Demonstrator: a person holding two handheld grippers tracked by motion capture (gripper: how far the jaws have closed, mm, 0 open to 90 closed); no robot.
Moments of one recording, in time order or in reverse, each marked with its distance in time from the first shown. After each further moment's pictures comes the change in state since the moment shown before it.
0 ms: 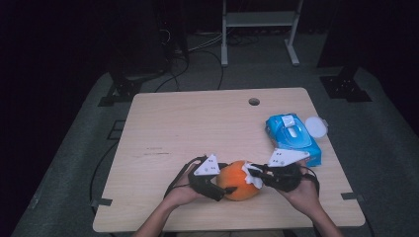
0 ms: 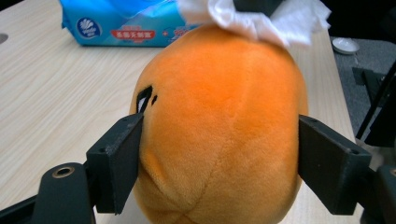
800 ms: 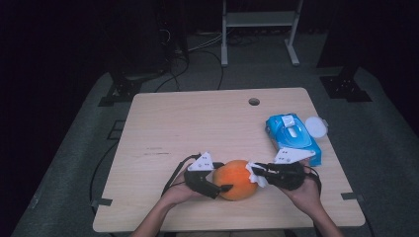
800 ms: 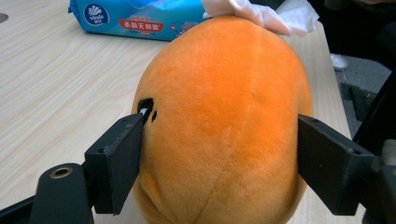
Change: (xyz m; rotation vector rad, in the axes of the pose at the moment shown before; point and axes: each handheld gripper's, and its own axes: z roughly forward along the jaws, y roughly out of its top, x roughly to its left) left arm 0.008 -0.007 -0.003 -0.014 -0.020 -0.052; right arm -0.008 -0.010 0.001 -0.032 0.016 0.067
